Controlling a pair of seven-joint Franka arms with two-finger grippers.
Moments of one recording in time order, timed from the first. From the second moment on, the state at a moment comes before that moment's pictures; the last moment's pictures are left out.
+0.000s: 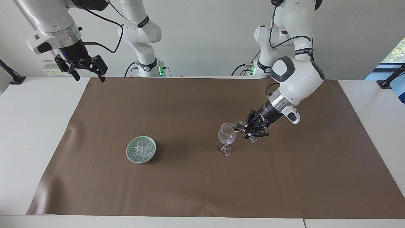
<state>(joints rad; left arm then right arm) -0.24 0.22 -0.11 -1.82 -0.70 2.37 -1.47 -0.05 0.01 -0.03 -1.48 -0.01 1.48 -0.01</state>
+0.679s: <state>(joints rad) -0.25 0.22 -0.11 -1.81 -0.57 2.41 -1.47 -0.05 0.01 -0.03 -1.48 -0.01 1.48 -0.01</state>
